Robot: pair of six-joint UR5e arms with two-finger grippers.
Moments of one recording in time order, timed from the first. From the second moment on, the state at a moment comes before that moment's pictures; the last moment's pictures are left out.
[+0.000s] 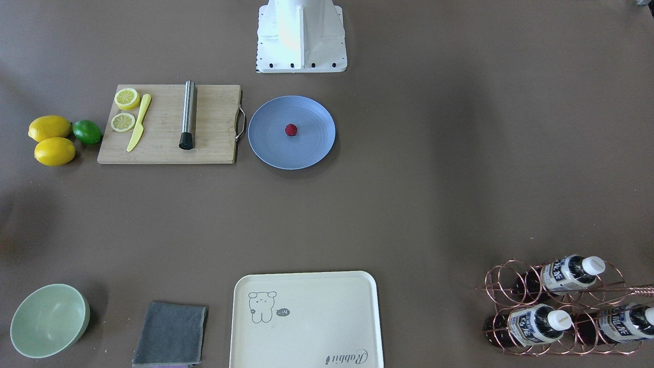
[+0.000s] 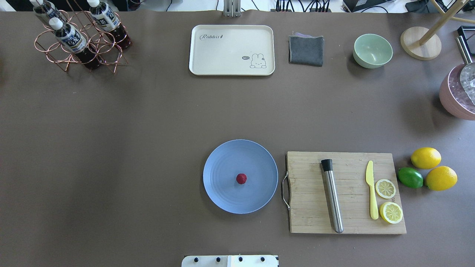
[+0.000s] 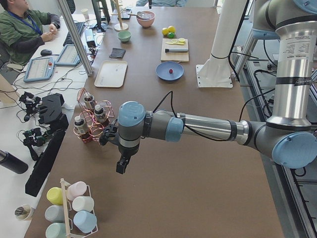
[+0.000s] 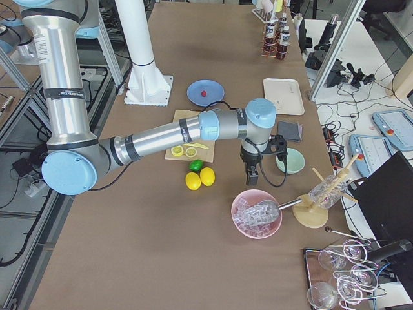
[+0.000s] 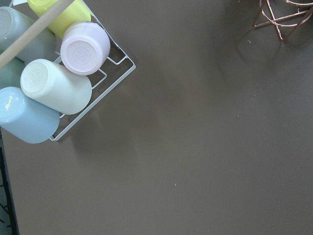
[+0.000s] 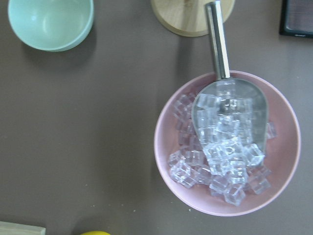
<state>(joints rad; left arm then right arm) -1.65 -1.56 -1.69 -1.62 -2.27 0.22 1.56 -1.46 1.75 -1.78 2.35 0.01</state>
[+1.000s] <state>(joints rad) -1.65 -1.57 -1.63 -1.63 -2.27 0.17 1.68 -1.55 1.62 -1.73 2.33 -0.06</state>
